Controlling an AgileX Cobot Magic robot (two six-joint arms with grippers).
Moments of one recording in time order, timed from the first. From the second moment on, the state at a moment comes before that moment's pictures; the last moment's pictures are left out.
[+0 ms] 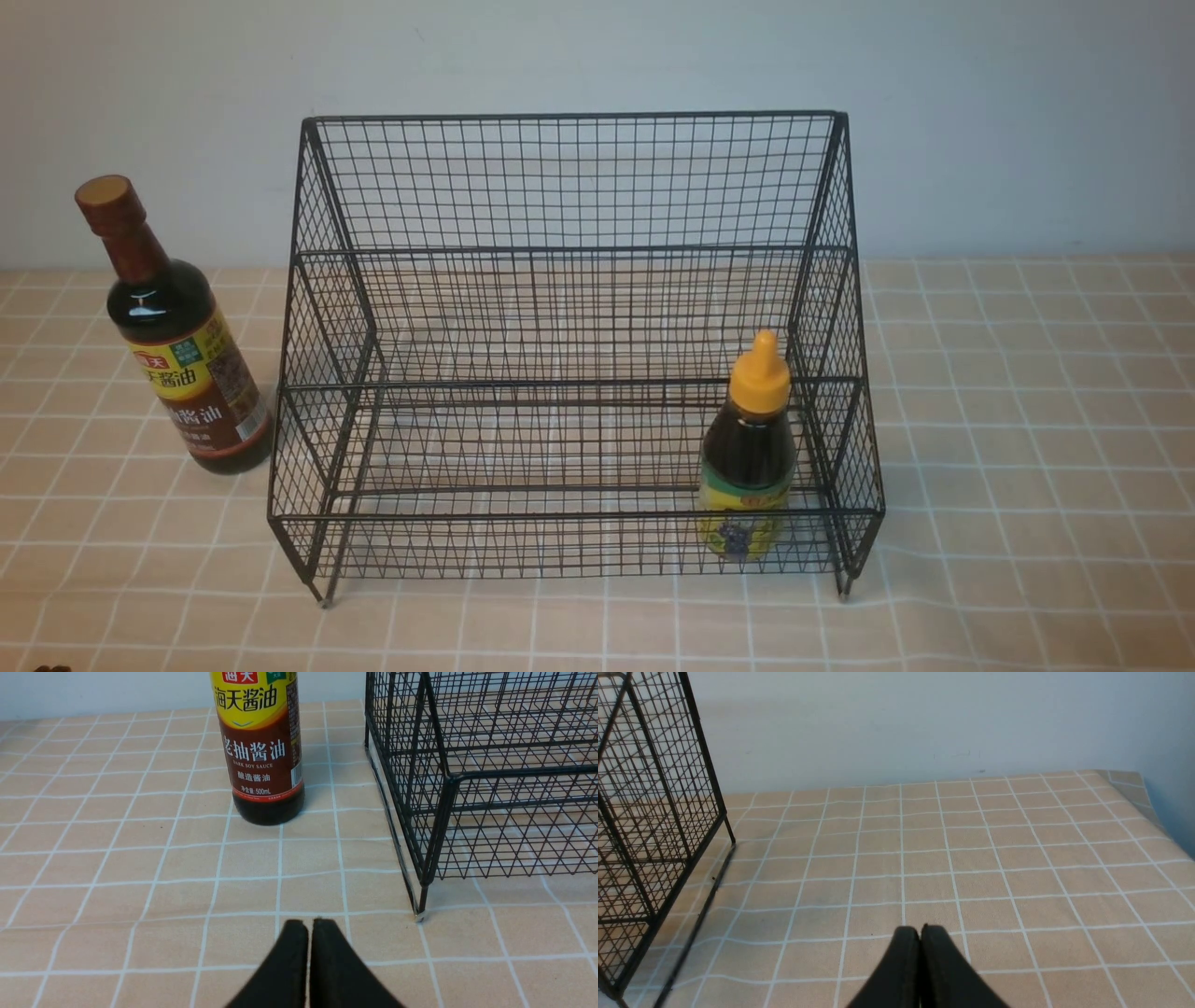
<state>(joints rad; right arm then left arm) 0.00 -0.01 0.02 -0.25 0.36 0.33 -0.04 -0.01 0.02 0.04 0.39 -0.02</state>
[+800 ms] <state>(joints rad) 0.00 -0.01 0.02 -0.25 0.36 0.35 -0.04 -0.01 0.03 -0.15 -0.14 -0.19</state>
